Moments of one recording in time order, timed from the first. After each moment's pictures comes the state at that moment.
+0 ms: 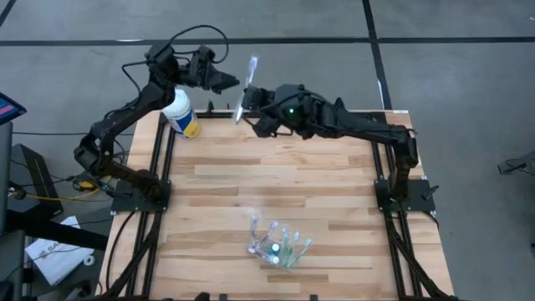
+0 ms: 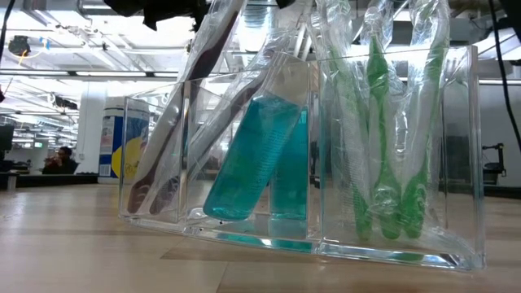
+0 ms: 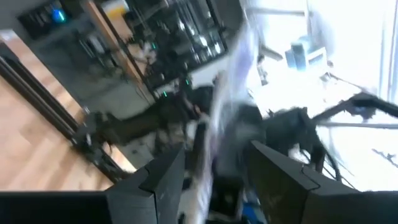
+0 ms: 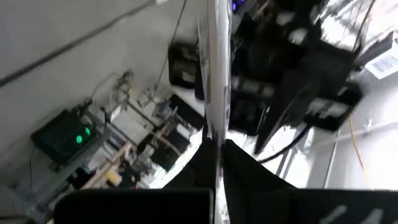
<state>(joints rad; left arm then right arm) 0.91 1.40 1.27 0.42 1.09 -1.32 -0.11 1.89 2.12 -0.43 0.60 -2.11</state>
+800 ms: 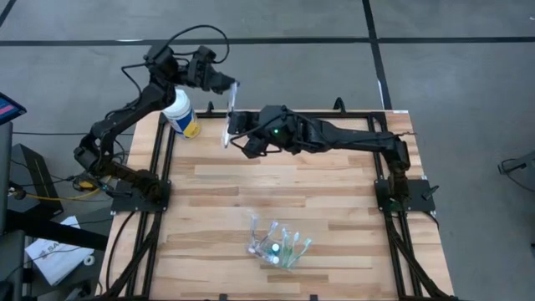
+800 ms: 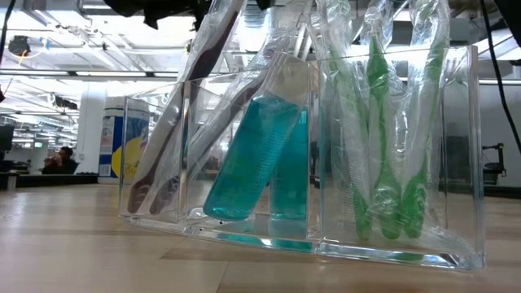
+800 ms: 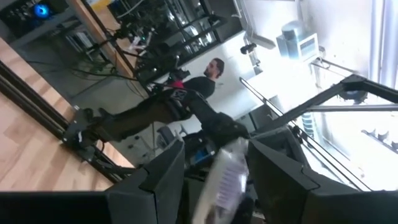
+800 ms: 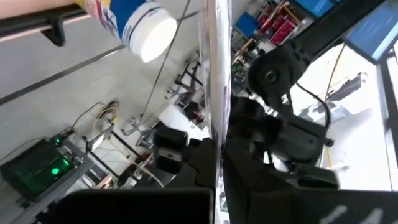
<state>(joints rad) 0.89 1.40 1.27 0.48 1.12 -1.33 -0.03 1.97 2.12 -0.39 0.52 -2.11</state>
